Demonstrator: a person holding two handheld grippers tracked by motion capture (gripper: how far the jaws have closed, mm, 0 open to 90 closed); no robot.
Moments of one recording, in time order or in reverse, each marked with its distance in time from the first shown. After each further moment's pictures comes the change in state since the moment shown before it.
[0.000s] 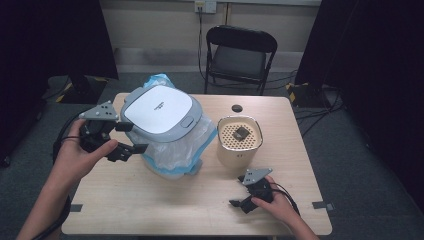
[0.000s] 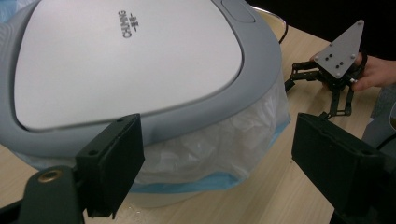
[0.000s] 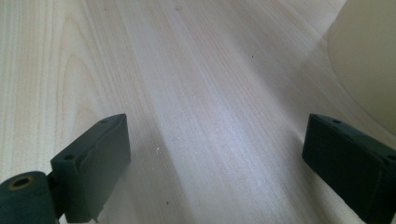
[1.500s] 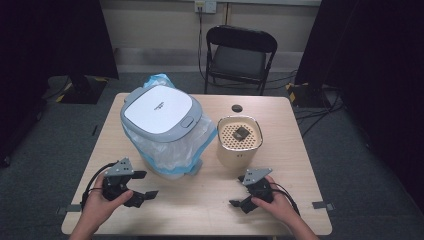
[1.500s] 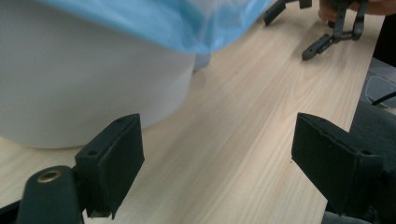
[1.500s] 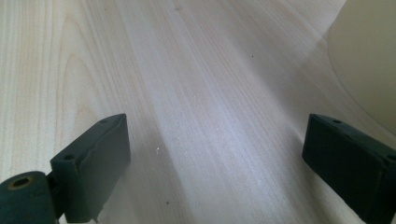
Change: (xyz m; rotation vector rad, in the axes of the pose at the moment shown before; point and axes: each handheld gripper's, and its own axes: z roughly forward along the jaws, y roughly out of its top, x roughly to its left) left arm -0.027 -0.135 0.081 0.039 -0.118 -0.071; right arm 0.000 0.000 0.000 0.002 0.003 0.003
